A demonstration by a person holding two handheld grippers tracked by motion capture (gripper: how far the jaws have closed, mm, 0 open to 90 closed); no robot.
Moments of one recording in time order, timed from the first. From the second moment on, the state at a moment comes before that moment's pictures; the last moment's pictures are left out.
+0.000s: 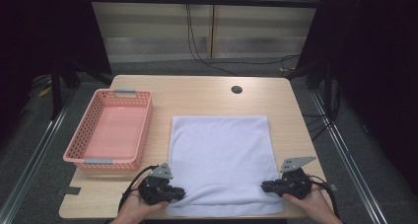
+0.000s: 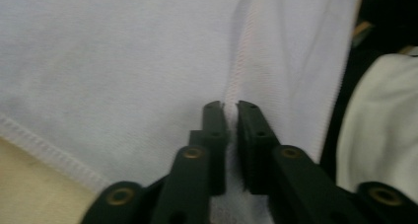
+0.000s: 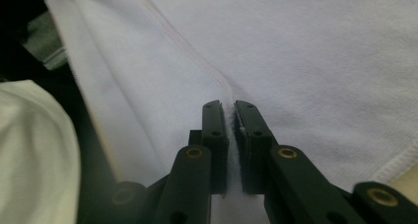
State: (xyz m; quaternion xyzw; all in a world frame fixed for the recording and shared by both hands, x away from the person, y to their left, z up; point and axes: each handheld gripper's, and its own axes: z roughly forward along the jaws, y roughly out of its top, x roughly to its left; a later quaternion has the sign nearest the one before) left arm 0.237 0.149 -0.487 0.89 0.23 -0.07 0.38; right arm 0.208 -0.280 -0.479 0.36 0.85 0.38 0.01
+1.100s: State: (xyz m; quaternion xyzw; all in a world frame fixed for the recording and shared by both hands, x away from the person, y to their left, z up) left arm 0.318 0.147 -0.494 0.86 0.33 0.00 0.38; right arm 0.271 -0.278 -0.491 0.41 0.83 0.36 0.09
